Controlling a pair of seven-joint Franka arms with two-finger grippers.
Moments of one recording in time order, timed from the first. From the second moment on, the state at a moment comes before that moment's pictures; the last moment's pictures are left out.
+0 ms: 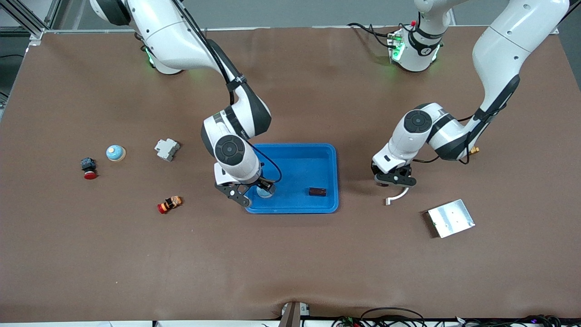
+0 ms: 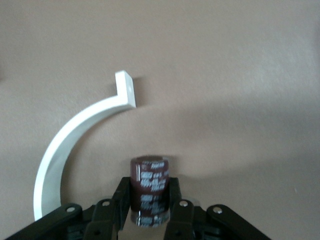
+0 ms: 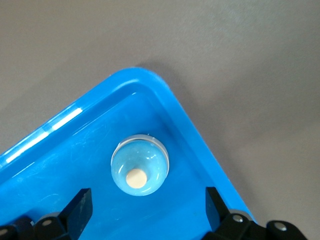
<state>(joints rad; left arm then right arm) 0.40 0.61 -0.71 -2.14 0.91 2.60 -0.78 0.69 0.73 -0.12 -1.47 0.20 2.17 1.07</state>
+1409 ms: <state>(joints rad) 0.25 0.66 -0.81 -1.80 0.56 2.37 -2.00 0.71 0.82 -0.13 -1.45 0.20 2.29 1.12</state>
